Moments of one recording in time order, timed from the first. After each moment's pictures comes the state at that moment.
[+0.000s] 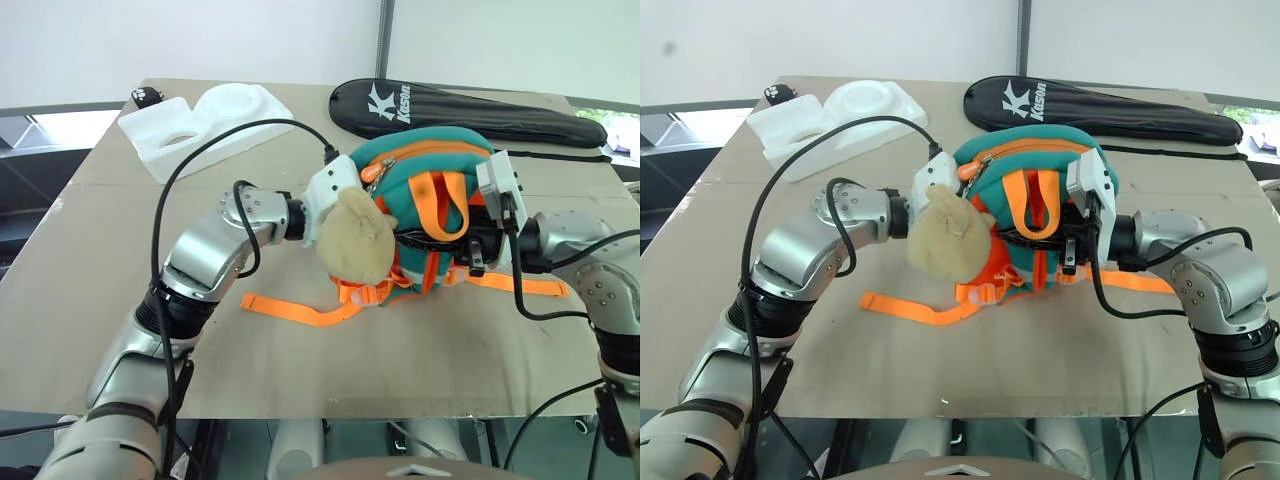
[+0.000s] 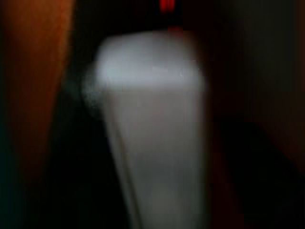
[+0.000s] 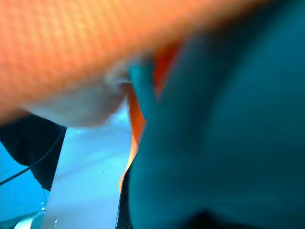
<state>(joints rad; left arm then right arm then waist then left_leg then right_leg) -0.70 0.64 -0.26 -0.20 -0.45 0.63 -0.90 -0.51 -0.64 0.01 -0.40 0.78 0.78 0.94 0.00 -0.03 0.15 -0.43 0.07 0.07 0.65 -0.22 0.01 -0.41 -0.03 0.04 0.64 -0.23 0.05</state>
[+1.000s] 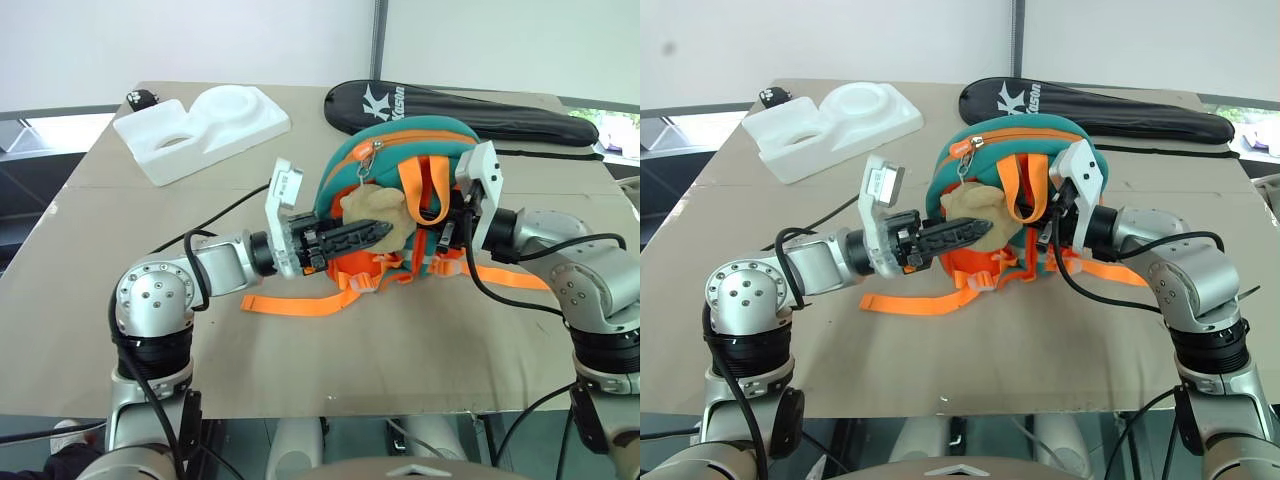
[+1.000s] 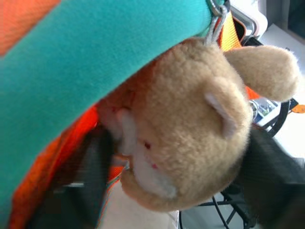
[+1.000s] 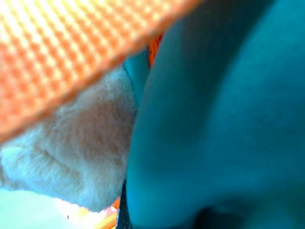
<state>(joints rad) -0.51 0.49 0.15 -0.32 -1.44 1.15 -0.35 -0.55 -0.53 0.03 -0.39 0.65 0.78 0.71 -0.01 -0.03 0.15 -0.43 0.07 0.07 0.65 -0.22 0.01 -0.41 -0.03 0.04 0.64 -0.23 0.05</state>
